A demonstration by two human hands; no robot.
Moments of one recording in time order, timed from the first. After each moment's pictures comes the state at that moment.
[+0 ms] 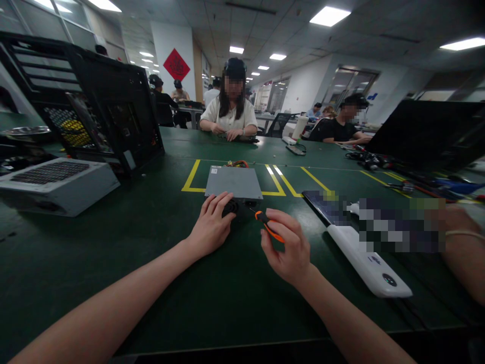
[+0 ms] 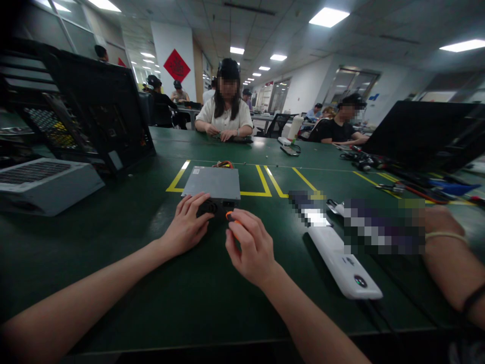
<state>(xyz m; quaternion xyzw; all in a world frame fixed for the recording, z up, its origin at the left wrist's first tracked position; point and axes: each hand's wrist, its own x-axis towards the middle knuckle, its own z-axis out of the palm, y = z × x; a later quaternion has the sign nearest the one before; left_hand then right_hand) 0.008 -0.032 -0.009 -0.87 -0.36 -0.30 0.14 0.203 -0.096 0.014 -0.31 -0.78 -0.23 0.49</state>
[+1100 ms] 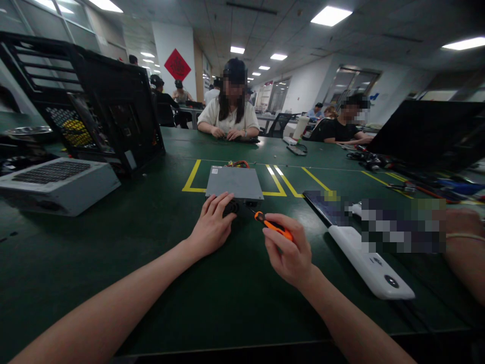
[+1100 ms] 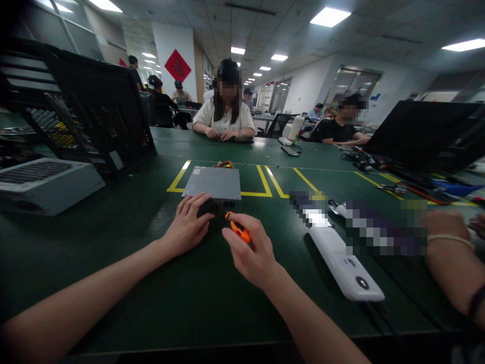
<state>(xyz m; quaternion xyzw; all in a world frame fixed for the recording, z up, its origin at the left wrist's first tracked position) 0.008 -0.033 -0.007 -0.87 -0.36 -0.30 0.14 0.205 -0.098 0.016 -0.30 -0.79 -0.22 0.48</state>
